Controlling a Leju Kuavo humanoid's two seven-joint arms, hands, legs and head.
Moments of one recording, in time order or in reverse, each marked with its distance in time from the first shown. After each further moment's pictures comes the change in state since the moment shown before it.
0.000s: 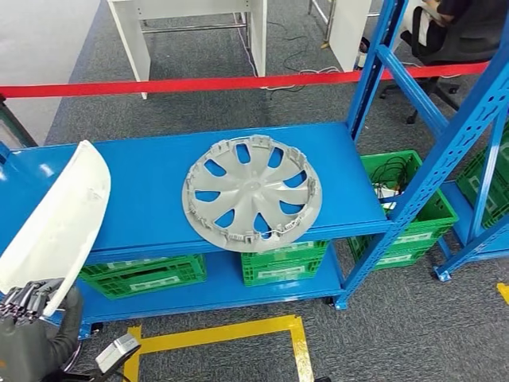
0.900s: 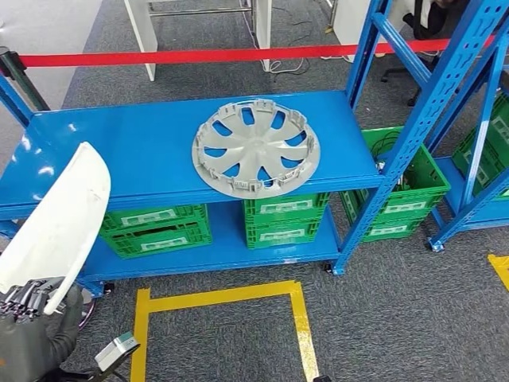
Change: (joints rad) left arm 0.007 0.024 -0.001 -0.006 -0.008 0.000 0.021; right arm -0.005 0.007 0.000 0.000 0.002 0.001 0.000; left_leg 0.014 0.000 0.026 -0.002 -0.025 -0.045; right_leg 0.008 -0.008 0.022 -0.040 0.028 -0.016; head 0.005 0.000
